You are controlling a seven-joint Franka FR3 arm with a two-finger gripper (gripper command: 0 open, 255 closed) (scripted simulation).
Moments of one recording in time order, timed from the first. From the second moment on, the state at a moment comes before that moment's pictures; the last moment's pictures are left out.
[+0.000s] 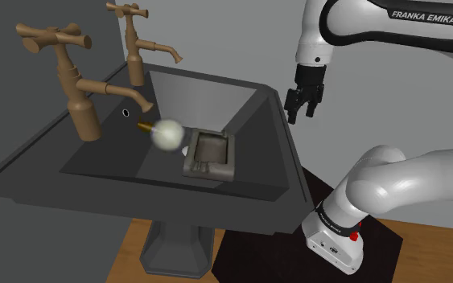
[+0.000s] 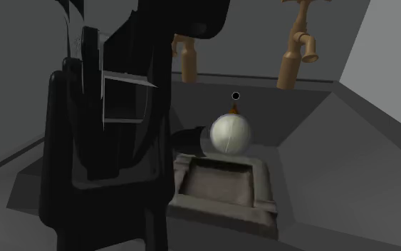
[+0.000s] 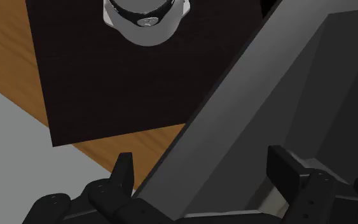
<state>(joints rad) 0.02 -0.76 0.01 -2.45 0.05 1.44 0.16</state>
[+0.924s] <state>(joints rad) 0.09 -0.40 0.07 -2.36 0.08 1.82 0.07</state>
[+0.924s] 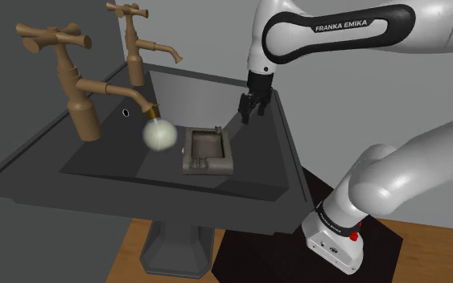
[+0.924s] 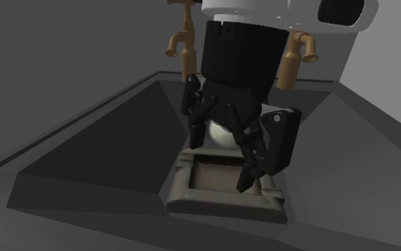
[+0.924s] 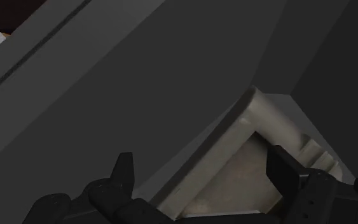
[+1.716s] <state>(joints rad) 0.16 -0.02 0.14 -2.10 0.05 2.07 0.00</state>
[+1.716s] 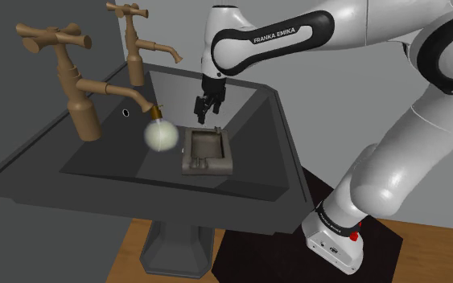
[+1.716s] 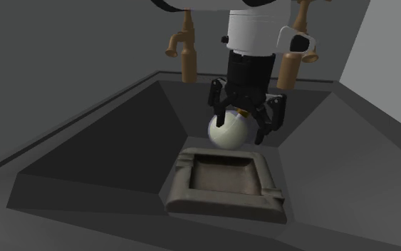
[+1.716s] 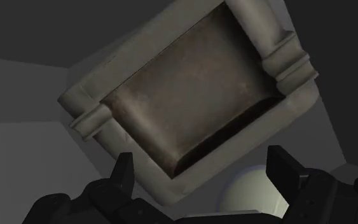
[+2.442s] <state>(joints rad) 0.23 0.31 0.19 -1.76 -0.03 2.18 -0.03</state>
